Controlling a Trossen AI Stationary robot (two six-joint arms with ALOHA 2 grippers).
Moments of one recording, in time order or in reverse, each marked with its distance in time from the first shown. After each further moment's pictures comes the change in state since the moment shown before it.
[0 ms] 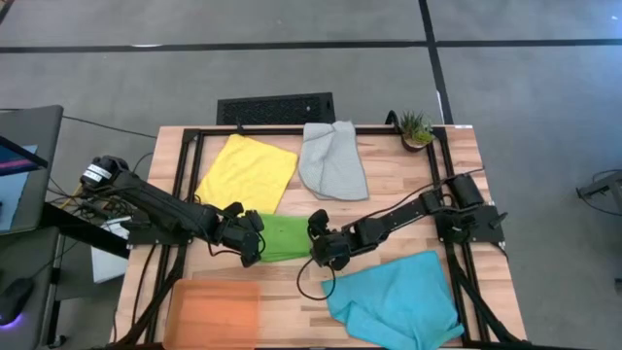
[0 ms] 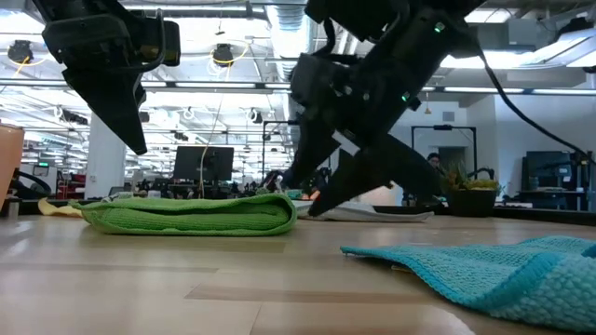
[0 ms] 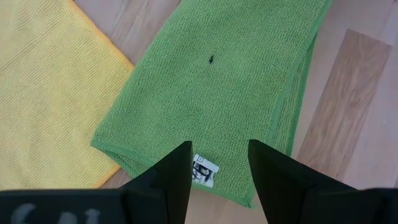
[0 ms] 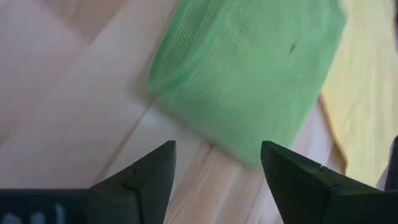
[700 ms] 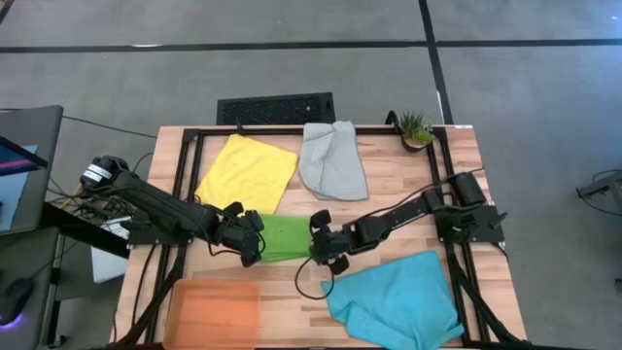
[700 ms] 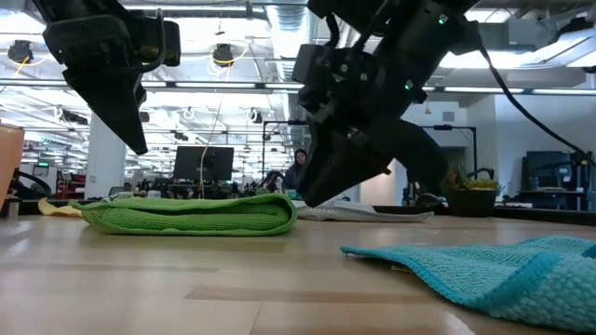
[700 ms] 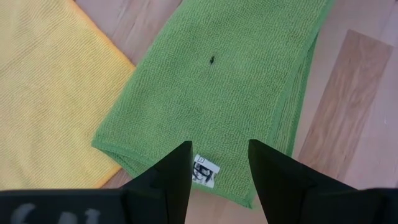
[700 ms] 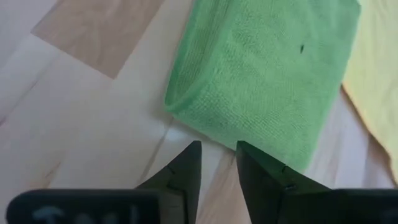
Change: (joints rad) left arm 0.000 0.000 0.000 0.000 -0.003 0.000; right arm 0.000 -0.020 0.001 -0.030 -0.075 0.175
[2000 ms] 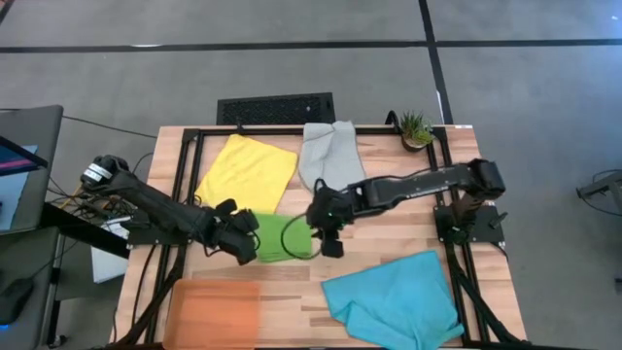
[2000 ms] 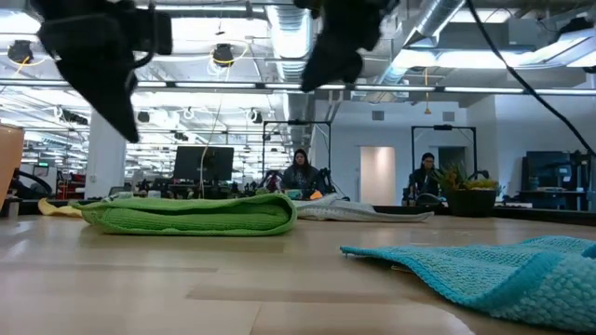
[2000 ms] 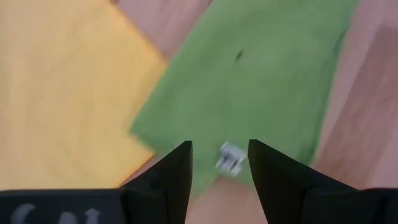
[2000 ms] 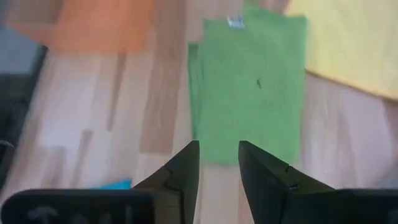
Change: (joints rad) left arm -0.039 0.000 0.049 -0.138 -0.089 -0.050; right arm -0.145 -0.193 0.227 -0.358 -0.359 0.500
